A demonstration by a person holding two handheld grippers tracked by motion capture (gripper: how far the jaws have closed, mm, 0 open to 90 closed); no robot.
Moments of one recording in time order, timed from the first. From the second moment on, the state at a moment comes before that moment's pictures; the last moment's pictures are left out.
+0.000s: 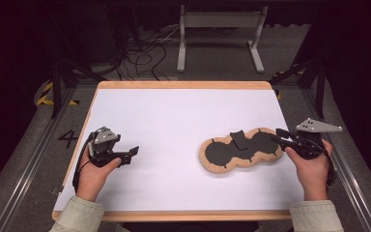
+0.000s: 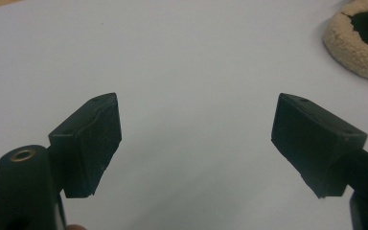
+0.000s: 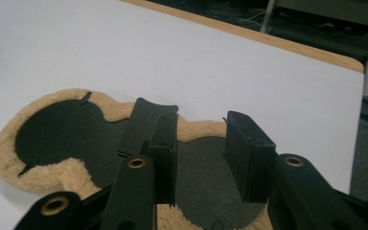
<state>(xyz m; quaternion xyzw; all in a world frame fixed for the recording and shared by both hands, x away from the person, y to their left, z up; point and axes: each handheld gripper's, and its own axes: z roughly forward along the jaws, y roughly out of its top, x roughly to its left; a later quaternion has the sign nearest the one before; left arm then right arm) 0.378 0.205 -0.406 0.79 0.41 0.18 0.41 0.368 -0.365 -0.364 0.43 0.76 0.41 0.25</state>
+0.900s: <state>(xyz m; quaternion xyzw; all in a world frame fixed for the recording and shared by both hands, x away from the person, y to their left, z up) 0.376 0.205 -0.408 0.79 0.41 0.18 0.41 0.386 -0.405 -0.402 0.55 0.73 0.32 0.26</state>
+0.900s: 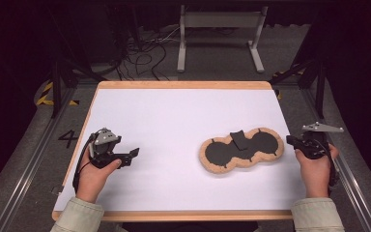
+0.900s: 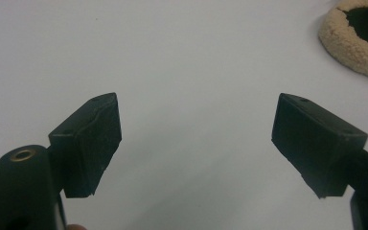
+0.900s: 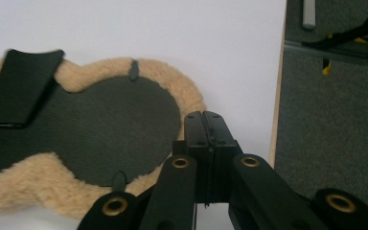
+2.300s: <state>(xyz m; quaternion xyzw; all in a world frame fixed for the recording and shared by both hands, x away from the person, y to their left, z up) 0.379 0.199 -0.417 0.81 0.41 0.16 0.40 0.410 -0.364 -0.439 0.52 0.78 0.26 0.22</state>
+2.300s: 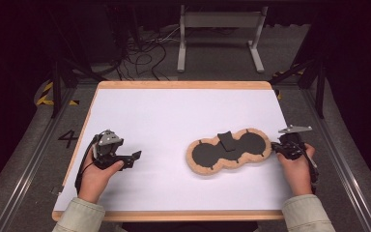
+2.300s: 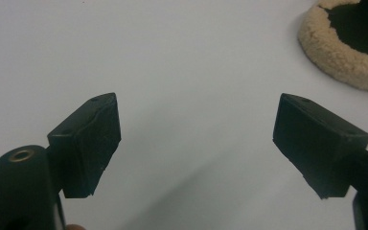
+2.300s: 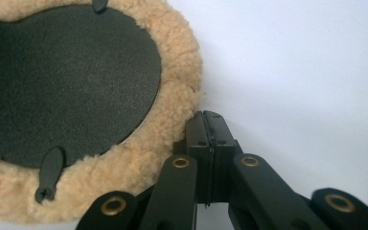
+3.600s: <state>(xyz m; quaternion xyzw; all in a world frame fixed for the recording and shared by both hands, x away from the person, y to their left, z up) 0.422 0.162 -0.428 0.82 0.40 0.15 0.38 0.370 -0.280 -0.420 0.39 0.85 0.31 0.18</state>
